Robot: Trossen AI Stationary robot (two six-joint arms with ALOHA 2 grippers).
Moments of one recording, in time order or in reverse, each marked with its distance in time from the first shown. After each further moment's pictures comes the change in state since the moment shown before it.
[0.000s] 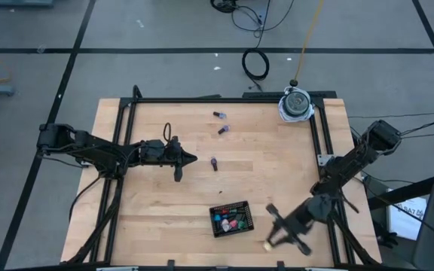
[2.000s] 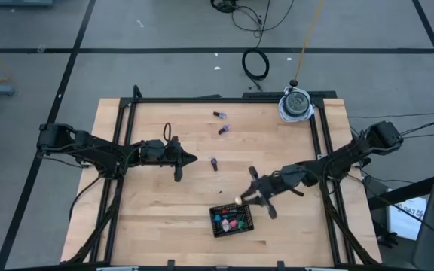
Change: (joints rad) left arm 0.000 0.000 0.000 0.000 0.000 0.000; right arm -0.432 -0.010 0.001 -0.078 -0.159 0.168
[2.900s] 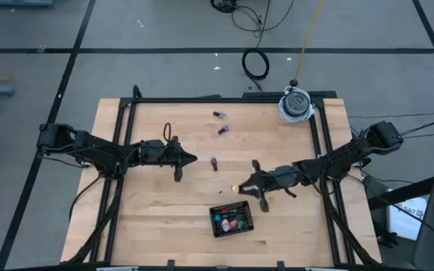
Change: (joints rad) left arm 0.000 0.000 0.000 0.000 0.000 0.000; right arm -0.025 0.000 0.000 -0.189 0.187 0.016
